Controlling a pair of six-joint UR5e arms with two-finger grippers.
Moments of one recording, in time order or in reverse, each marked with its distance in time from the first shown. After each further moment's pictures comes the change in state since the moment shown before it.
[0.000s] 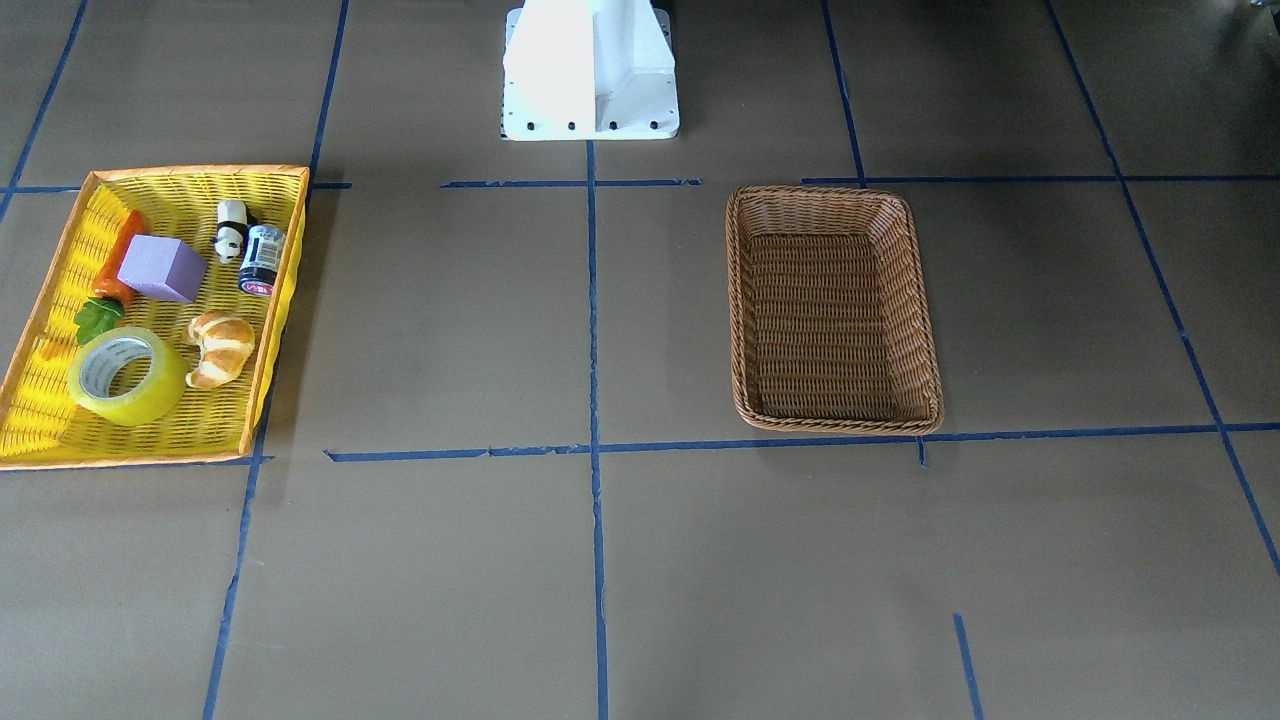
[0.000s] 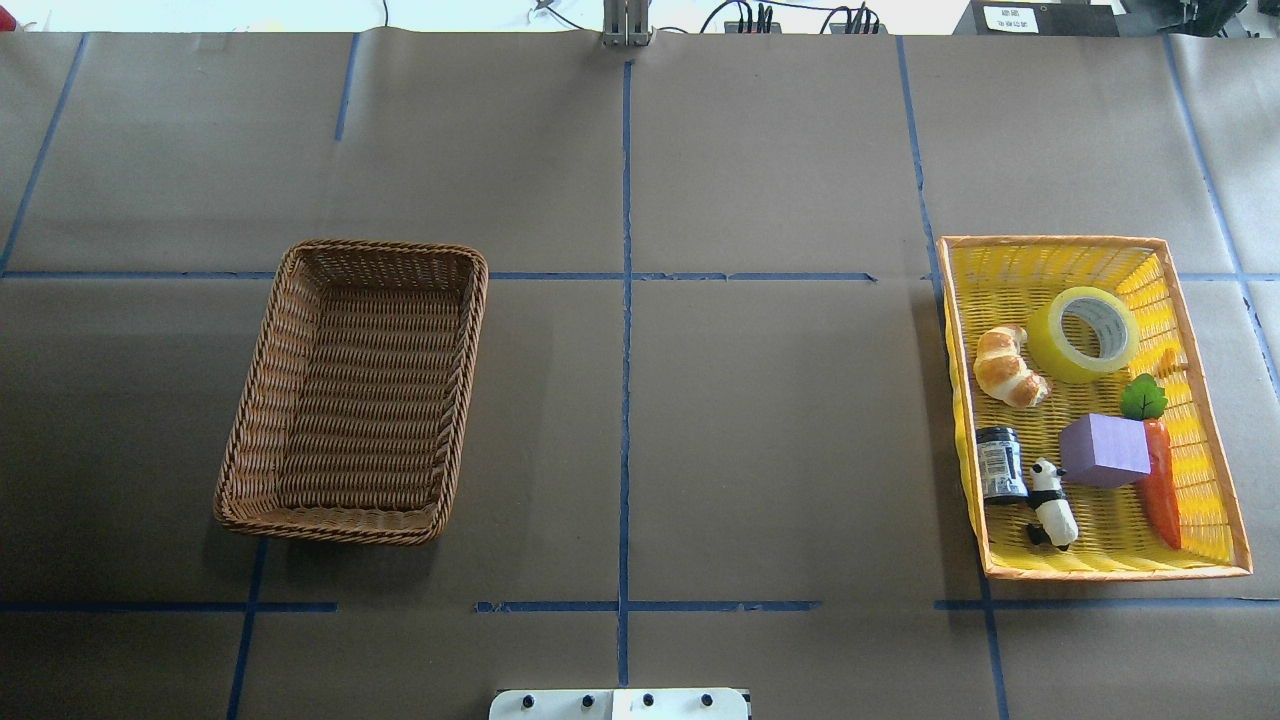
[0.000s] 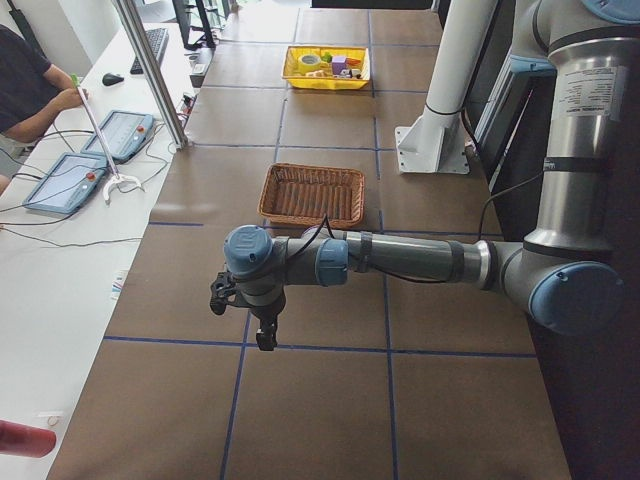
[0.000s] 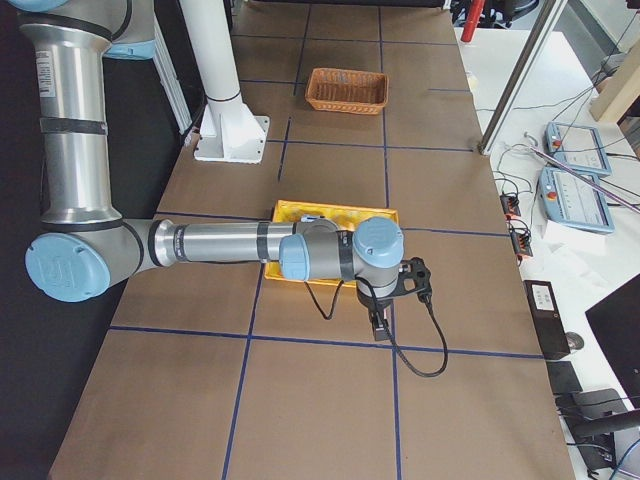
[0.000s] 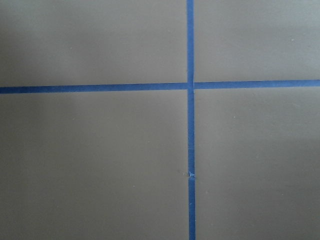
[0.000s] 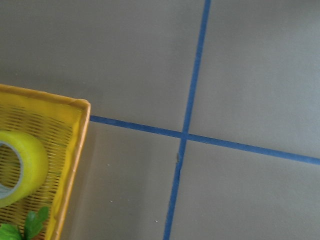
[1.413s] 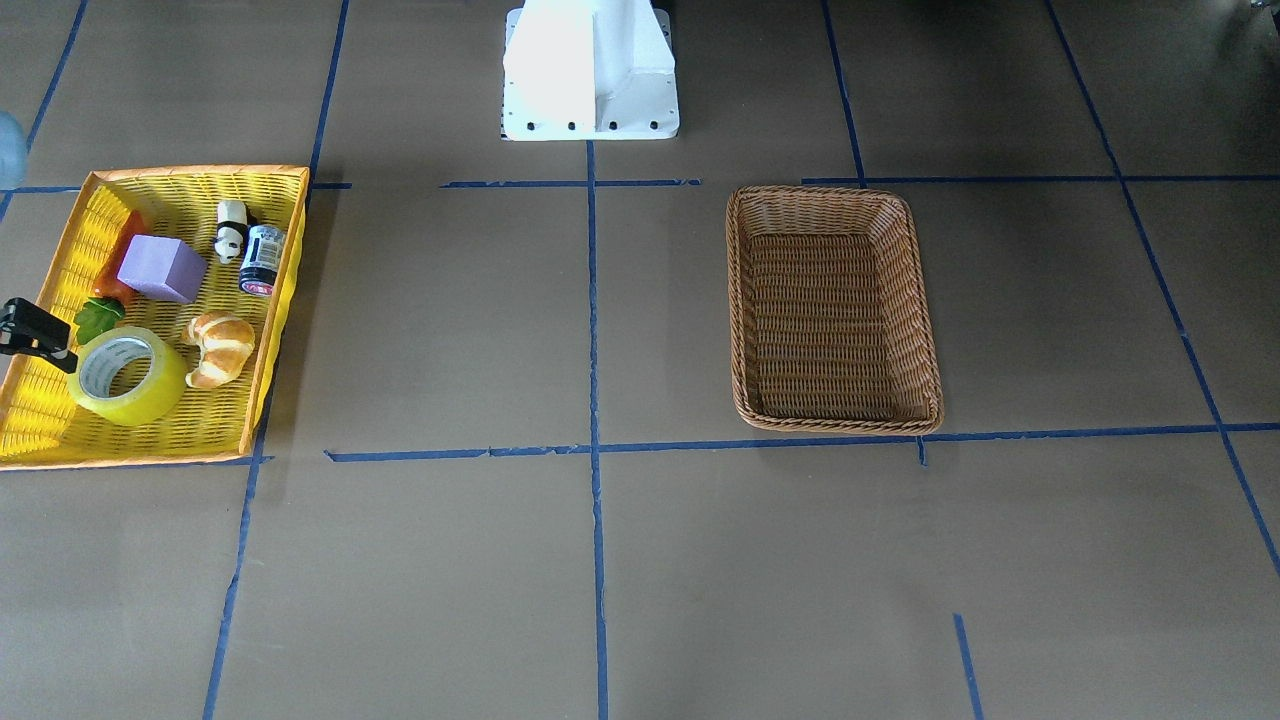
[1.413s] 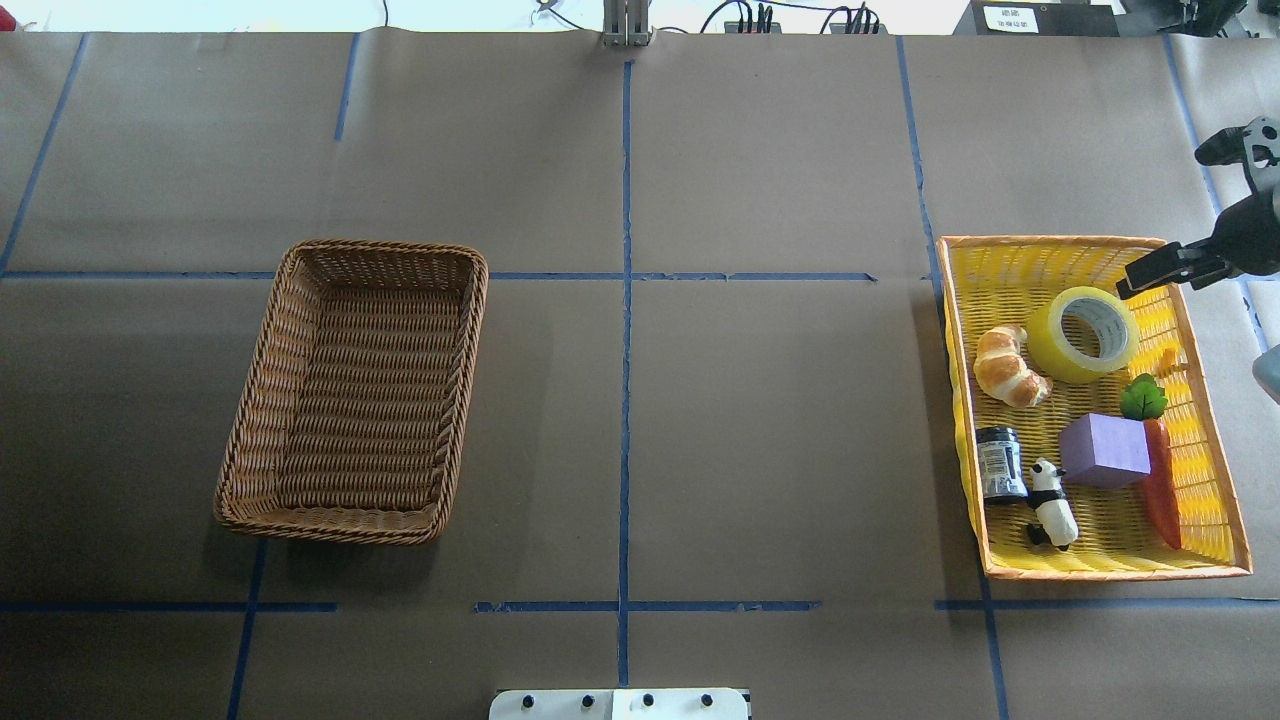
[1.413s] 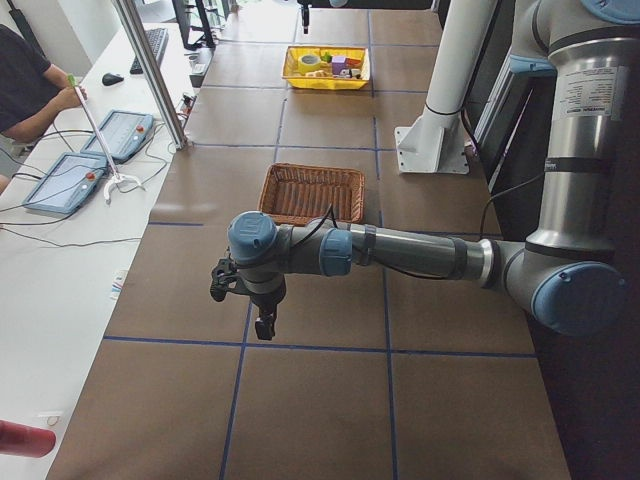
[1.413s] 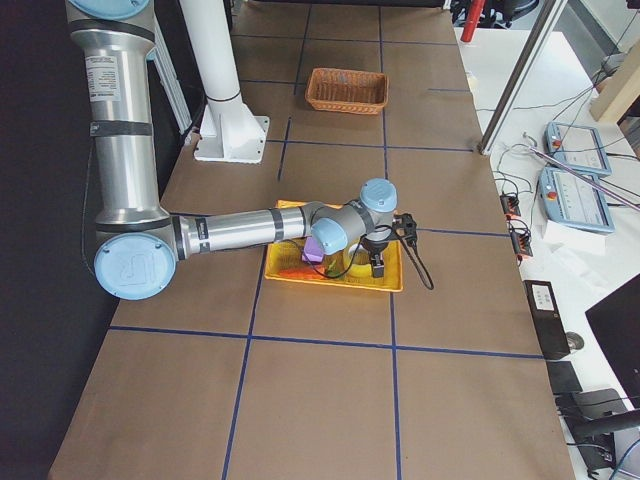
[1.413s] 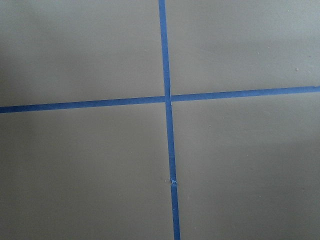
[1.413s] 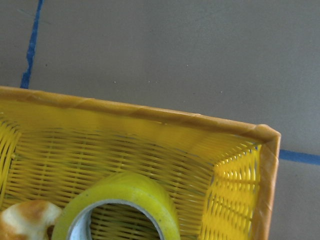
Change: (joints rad) left arm 0.000 0.005 -0.038 0.000 -0.001 -0.002; right arm -0.436 0.052 -0.078 0.394 -0.108 0.615
